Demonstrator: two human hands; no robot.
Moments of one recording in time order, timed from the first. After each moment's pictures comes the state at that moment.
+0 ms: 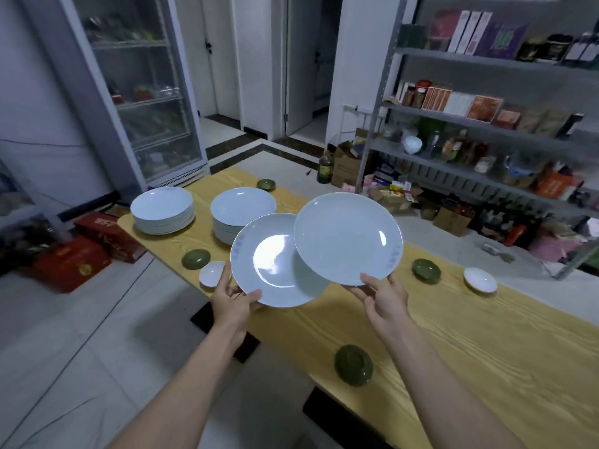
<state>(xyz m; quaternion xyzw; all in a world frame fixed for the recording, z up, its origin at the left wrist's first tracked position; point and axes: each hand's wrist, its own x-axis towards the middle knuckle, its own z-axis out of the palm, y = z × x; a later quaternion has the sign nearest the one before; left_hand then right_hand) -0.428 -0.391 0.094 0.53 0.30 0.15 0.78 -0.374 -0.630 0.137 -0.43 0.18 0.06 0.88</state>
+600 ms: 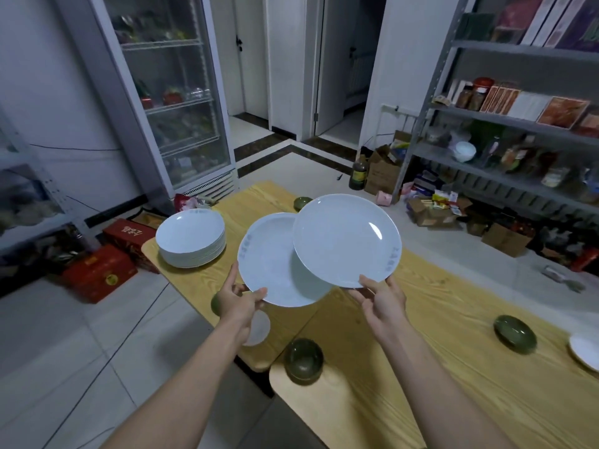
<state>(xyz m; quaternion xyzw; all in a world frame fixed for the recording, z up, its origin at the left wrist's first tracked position) -0.276 -0.237 0.071 0.53 0.36 0.16 0.75 -0.216 -0.470 0.116 -0.41 0.18 0.10 0.89</state>
